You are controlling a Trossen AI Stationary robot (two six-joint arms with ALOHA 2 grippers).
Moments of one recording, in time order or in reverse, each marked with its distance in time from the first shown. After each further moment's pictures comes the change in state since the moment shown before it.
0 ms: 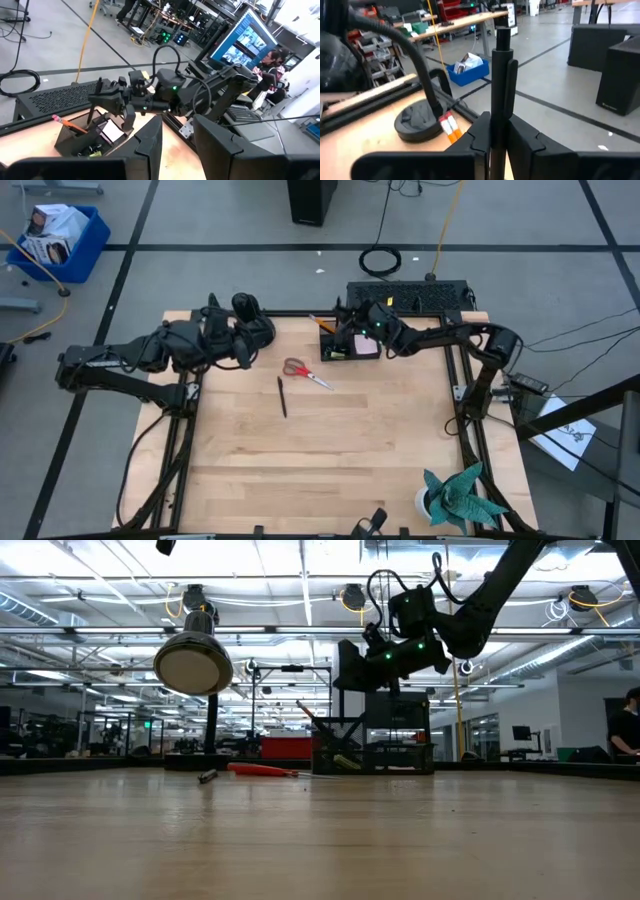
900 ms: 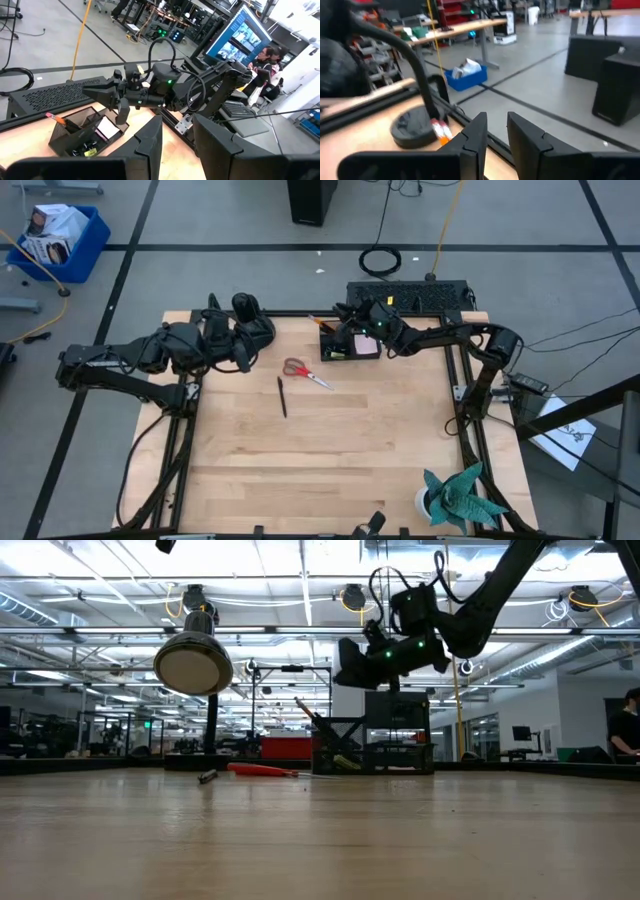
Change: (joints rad) left arm -0.022 0.000 0.000 -0.001 0.002 -0.002; right arm -0.004 -0.002 0.000 0.023 0.001 -0.040
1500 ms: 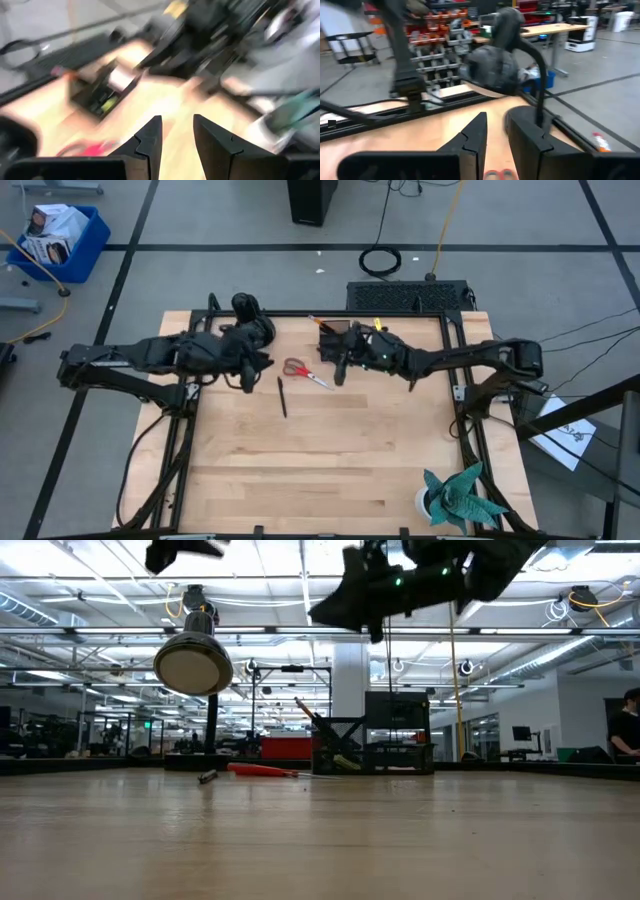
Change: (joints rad) left arm -0.002 0.022 0.001 -0.242 0.152 0.081; right arm 0.332 -0.209 -0.001 -0.174 -0.027 -0.046
